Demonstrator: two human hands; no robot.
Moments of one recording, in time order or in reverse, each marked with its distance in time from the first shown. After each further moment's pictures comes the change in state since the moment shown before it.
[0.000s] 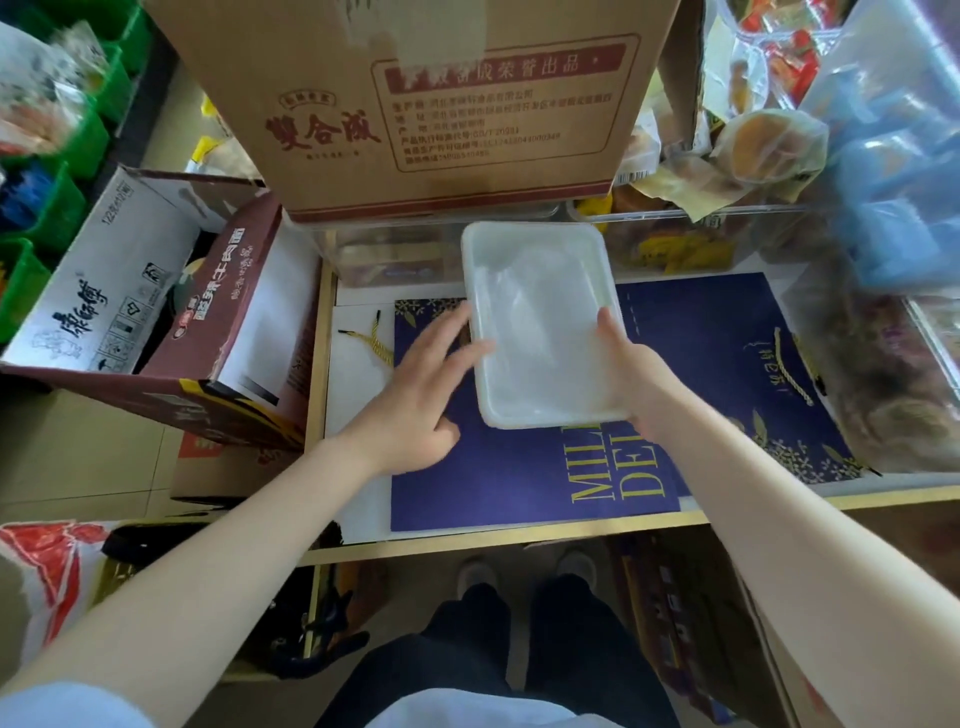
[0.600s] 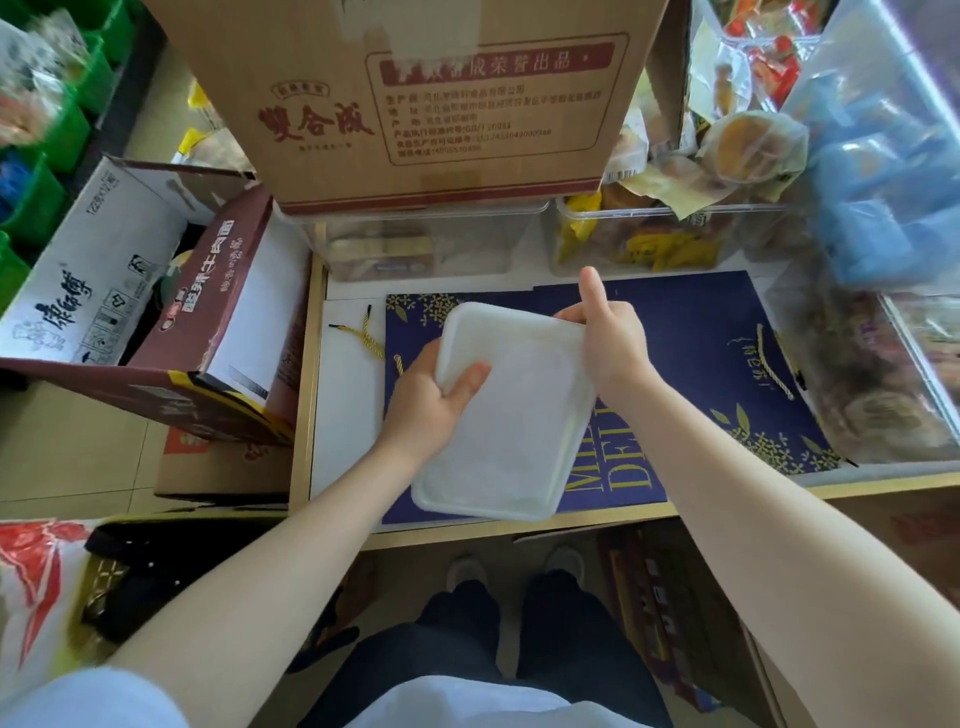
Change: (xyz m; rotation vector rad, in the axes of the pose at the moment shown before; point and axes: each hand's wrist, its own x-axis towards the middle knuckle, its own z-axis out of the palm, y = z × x) left_hand 0.011 0.035 0.021 -0.554 0.345 -0.642; right_hand -0.016 -0.018 0.015 -0.058 0.076 -0.418
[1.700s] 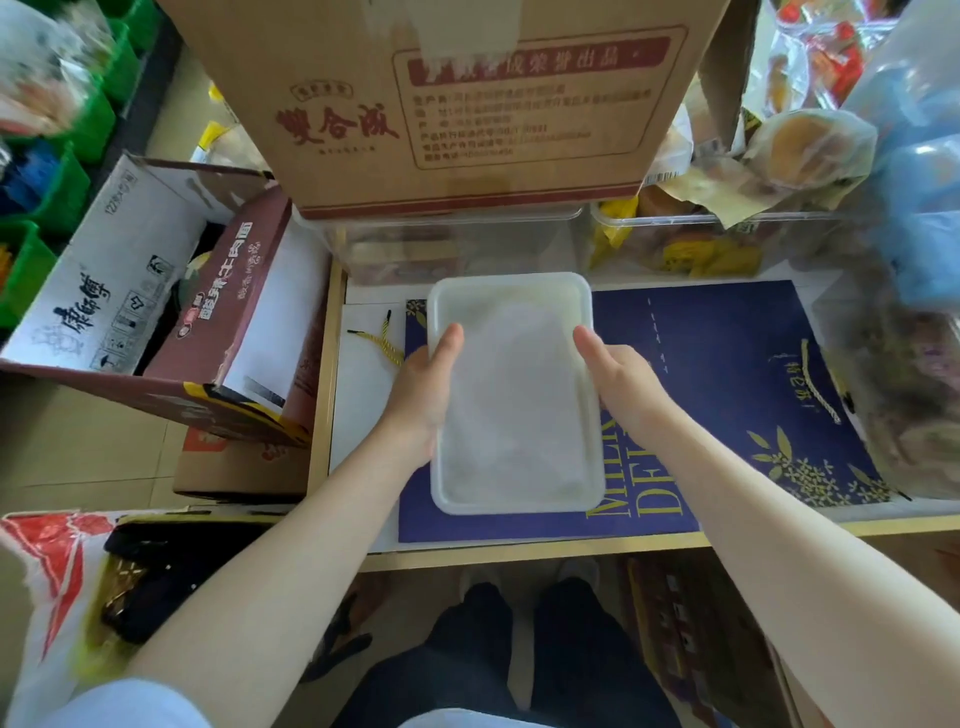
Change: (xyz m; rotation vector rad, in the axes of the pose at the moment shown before) left_hand 0.039 -0.006 -0.009 -0.476 0.005 -0.438; right_hand 0.022 0.036 0.009 -0.176 -0.307 -0.017
